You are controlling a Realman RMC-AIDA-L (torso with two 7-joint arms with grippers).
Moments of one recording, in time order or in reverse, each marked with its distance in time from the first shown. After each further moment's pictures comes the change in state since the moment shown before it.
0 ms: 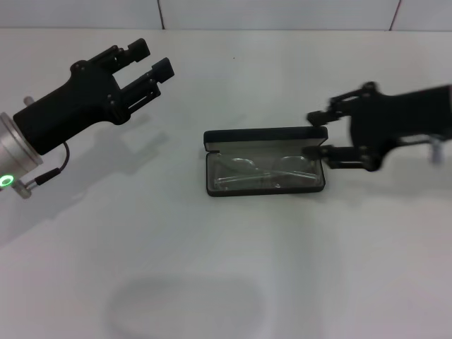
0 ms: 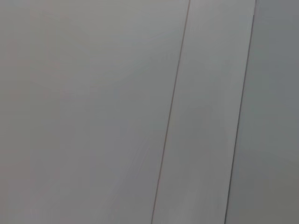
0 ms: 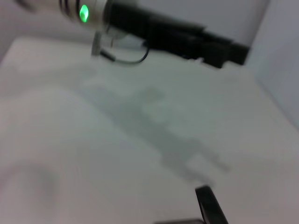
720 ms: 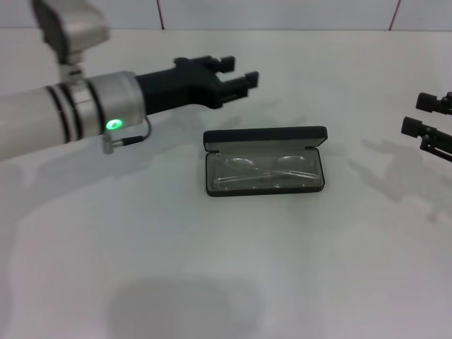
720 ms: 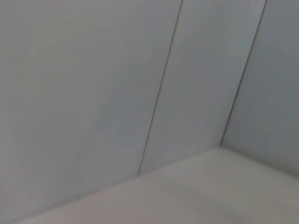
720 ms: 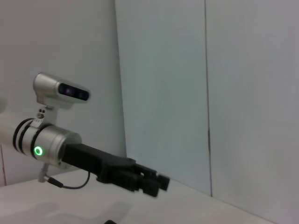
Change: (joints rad) left arm -0.308 -0.039 0.076 -0.057 0.276 -0.404 -0.254; right arm -0.112 -0.004 0.527 0.568 0.282 -0.149 -0.453
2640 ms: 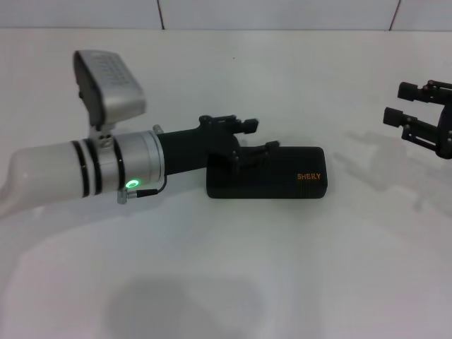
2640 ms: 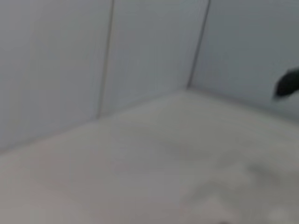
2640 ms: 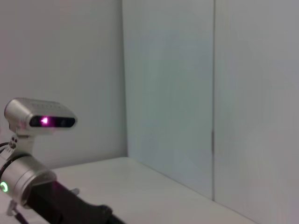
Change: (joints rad) left arm 0.077 -0.005 0.351 -0.050 -0.237 -0.025 0.178; right arm 0.063 -0.002 -0.015 0.035 -0.010 0.036 -0.040
